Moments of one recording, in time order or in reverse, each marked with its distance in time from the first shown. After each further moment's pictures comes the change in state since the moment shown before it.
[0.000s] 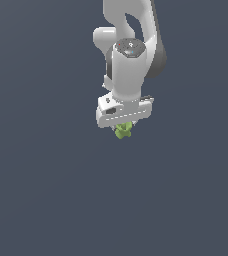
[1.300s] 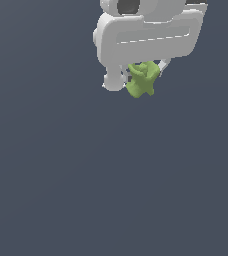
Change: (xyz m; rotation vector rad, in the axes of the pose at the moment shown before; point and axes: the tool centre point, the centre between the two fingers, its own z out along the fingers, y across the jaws) arm 0.048 -0.017 -0.237 0.000 0.000 0.001
